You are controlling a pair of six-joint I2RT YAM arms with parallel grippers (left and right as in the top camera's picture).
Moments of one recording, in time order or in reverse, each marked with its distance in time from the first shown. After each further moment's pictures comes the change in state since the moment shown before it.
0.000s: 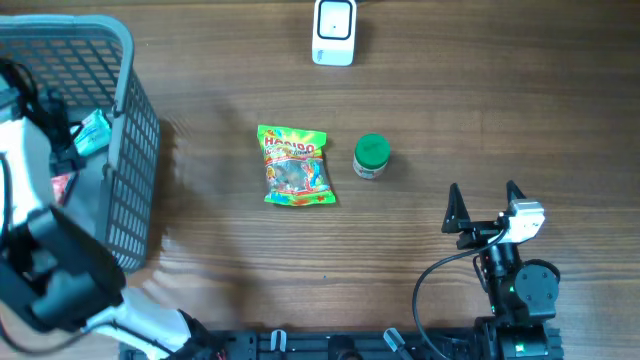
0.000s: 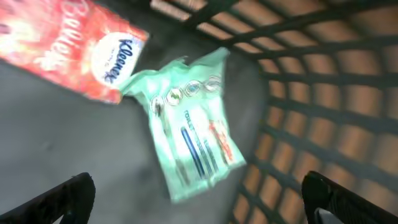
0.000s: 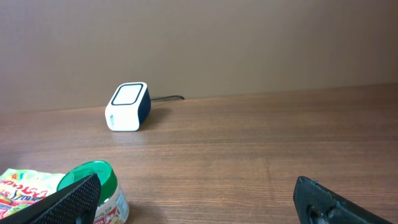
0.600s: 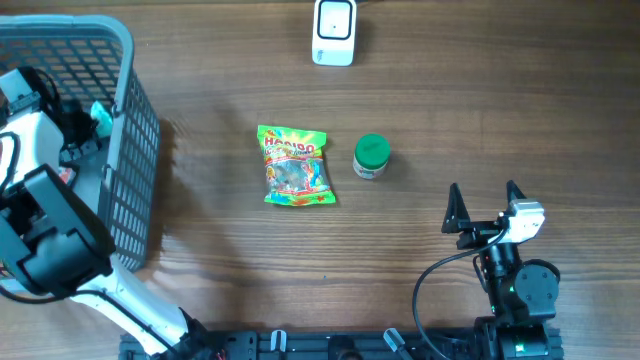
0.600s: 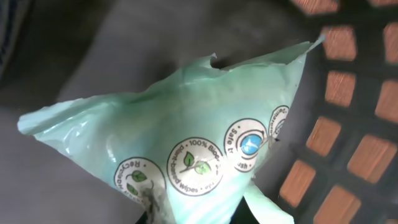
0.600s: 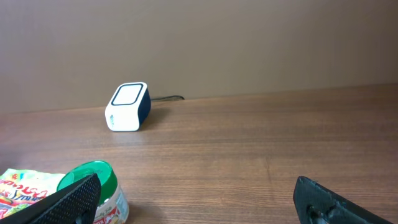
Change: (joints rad) left arm -0.003 0.206 0.018 0.138 0.165 -0.065; right arm 0.000 0.000 0.000 0.000 0.000 0.000
